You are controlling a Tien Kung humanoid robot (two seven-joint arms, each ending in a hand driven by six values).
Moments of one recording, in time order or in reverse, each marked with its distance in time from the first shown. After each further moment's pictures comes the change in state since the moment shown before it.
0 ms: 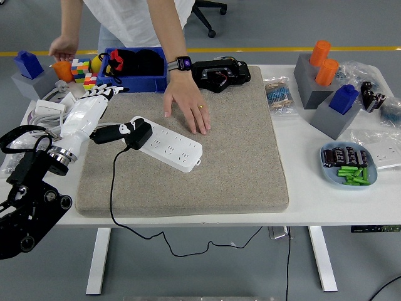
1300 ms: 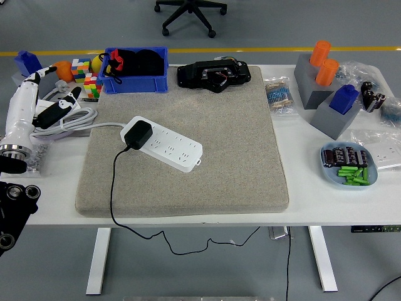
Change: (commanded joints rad) left arm 0.121 -0.087 -0.390 -0.051 -0.050 -0.038 0.020; right arm 0.012 0.000 0.036 -0.003 -0.014 0.002 -0.018
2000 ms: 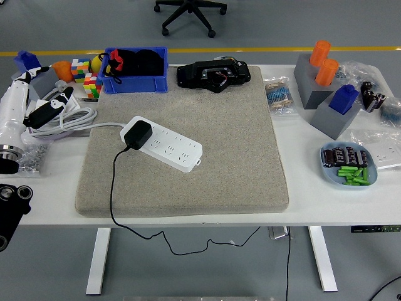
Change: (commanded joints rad) left arm 0.019 0.024 -0.011 -0.030 -0.013 -0.003 0.002; right arm 0.036 -0.001 -0.041 -0.006 0.010 -0.005 -0.003
